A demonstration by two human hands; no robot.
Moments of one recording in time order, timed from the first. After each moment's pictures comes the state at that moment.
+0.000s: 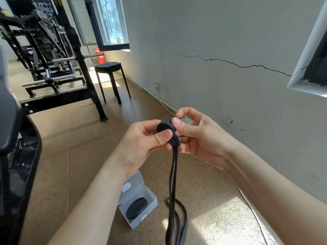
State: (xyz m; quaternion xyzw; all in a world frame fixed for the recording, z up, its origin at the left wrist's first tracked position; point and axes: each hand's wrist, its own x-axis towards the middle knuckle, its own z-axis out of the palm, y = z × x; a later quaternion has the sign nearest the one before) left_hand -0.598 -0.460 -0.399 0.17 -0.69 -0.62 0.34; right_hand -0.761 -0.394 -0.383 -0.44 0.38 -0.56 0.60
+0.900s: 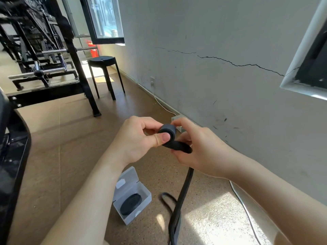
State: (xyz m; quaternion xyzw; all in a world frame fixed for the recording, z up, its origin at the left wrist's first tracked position) left_hand -0.595 -0.472 -0.398 0.29 -0.82 -0.37 0.32; right_hand -0.761 -0.376 -0.398 -0.73 0.60 -0.31 0.13
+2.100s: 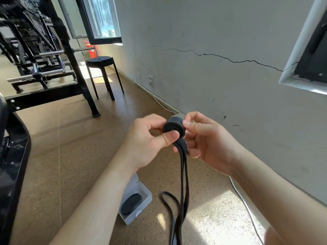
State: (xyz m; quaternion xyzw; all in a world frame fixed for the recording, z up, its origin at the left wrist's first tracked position) left_hand -0.620 -0.457 -0.405 0.24 -0.80 -0.40 0.37; right_hand -0.778 -0.378 -0.401 -0.40 0.42 -0.58 0.58
